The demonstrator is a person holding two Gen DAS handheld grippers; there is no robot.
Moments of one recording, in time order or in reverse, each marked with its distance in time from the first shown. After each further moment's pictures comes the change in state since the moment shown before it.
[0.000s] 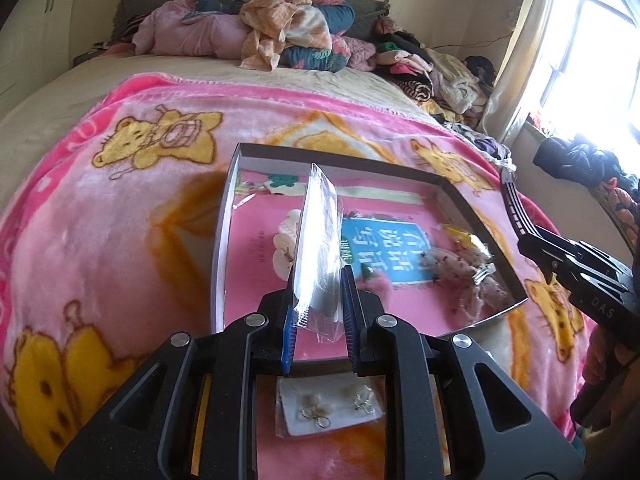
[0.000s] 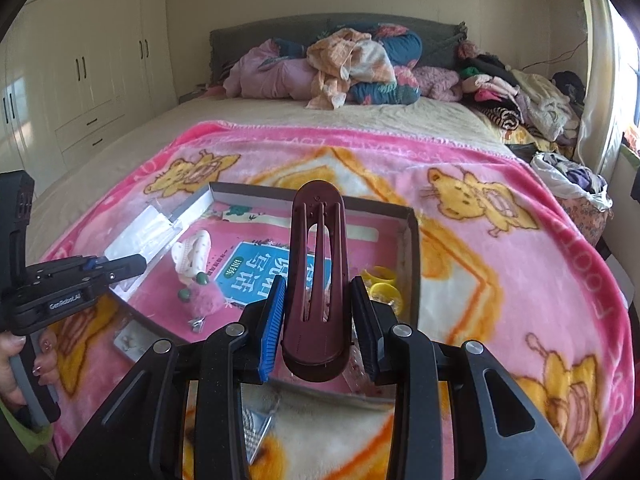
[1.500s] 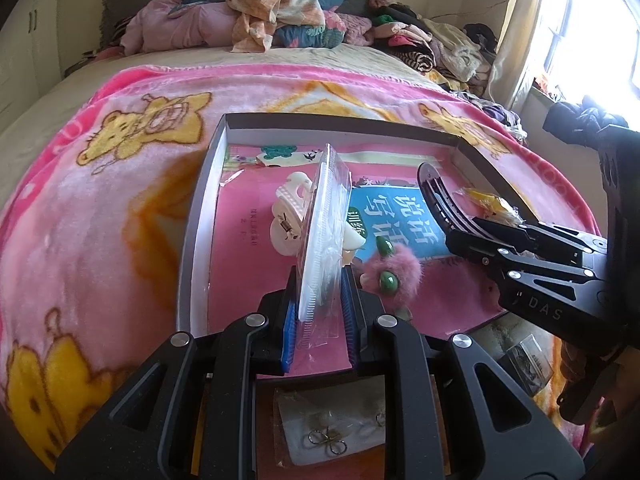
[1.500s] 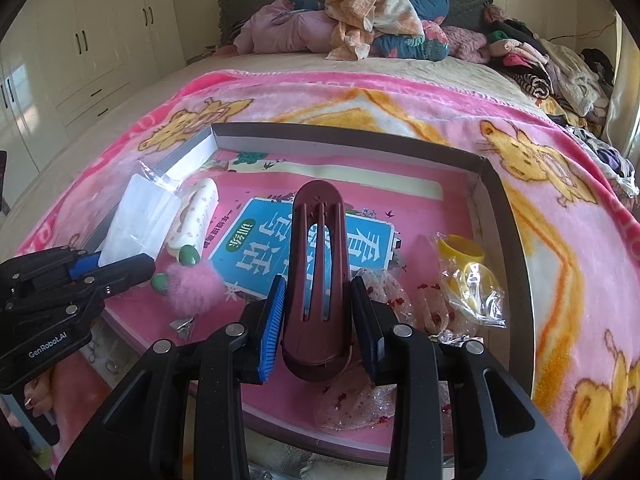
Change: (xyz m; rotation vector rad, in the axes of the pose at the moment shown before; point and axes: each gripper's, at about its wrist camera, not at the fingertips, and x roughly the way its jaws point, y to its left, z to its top) left arm 0.036 -0.008 -0.011 0.084 0.067 0.047; right arm 0.088 0.023 -0.013 -0.010 0.141 0.061
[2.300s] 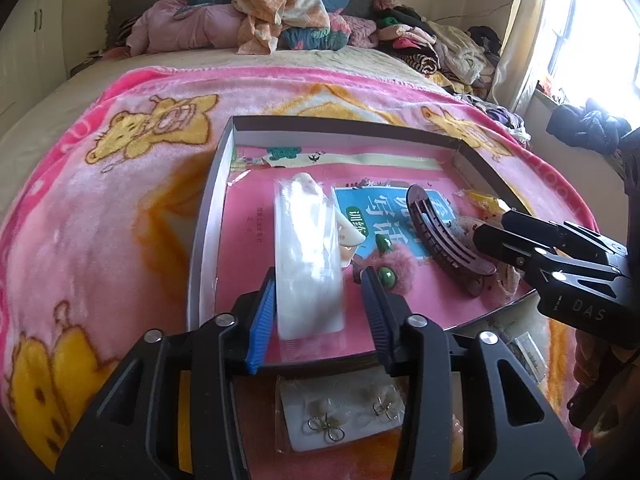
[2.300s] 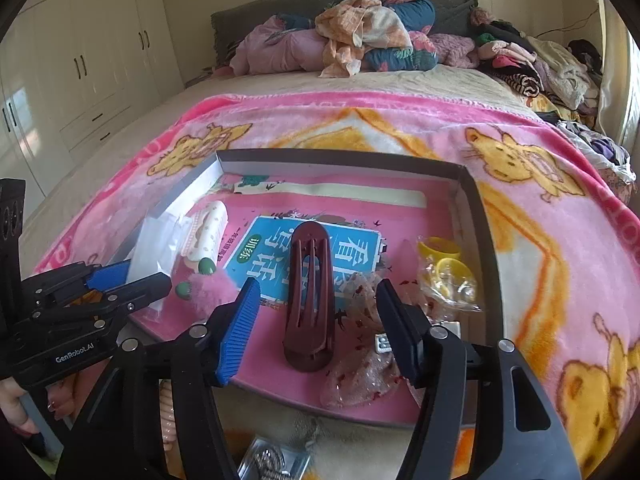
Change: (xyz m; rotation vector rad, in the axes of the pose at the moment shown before) left arm -0.007 0.001 -0.001 -0.010 -0.011 0.016; right arm -0.034 -0.007 -0.004 0.057 -0.067 0.017
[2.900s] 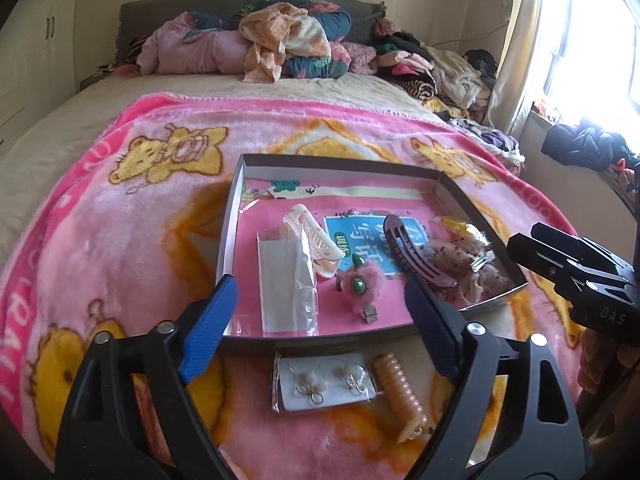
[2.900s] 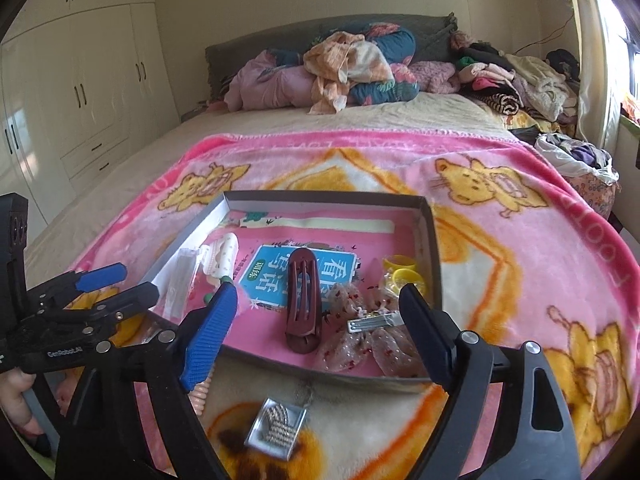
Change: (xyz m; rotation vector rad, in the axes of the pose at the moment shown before) left arm -0.055 -0.009 0.002 -0.013 -0.093 0.006; right arm -0.074 -0.005 -0.006 0.037 -0.127 -0.020
